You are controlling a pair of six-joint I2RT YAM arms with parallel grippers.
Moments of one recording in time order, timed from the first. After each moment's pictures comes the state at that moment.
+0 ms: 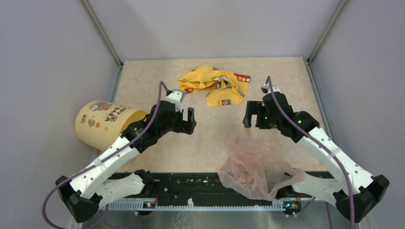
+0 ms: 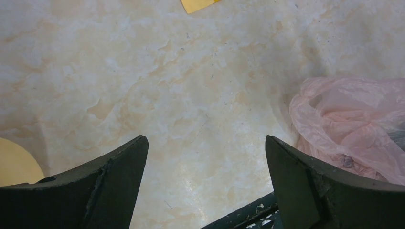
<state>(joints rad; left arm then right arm) -0.74 0.96 0.97 -0.60 -0.18 -0.36 0.61 1.00 1.05 -0.83 0.17 0.52</state>
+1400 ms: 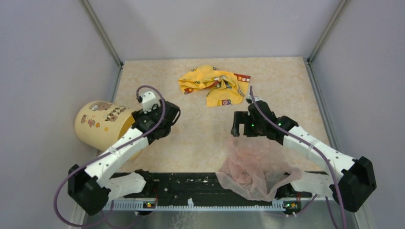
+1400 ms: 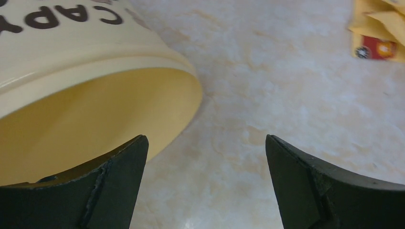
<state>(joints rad) -0.65 1.06 0.91 -0.75 -0.94 -0.80 0.68 1.11 0.83 -0.61 0.06 0.58</state>
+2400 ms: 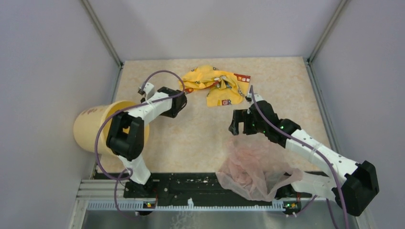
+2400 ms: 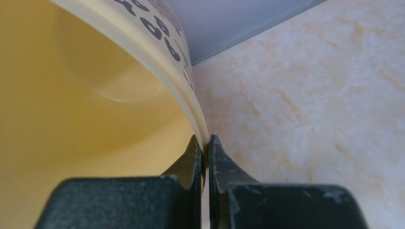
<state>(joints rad) -0.42 1.75 1.27 -1.31 -1.36 -1.69 0.68 1.07 0.81 -0.46 0.03 0.49</state>
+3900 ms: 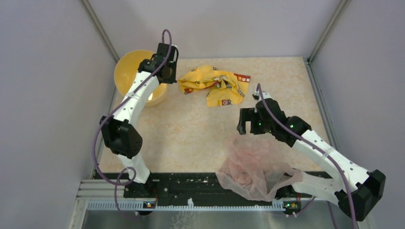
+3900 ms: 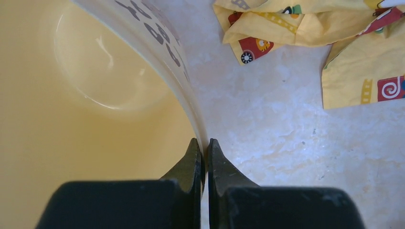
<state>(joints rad) -0.33 1.75 1.81 -0.89 -0.26 -0.14 0.68 1.00 0.93 -0.71 0.14 0.49</state>
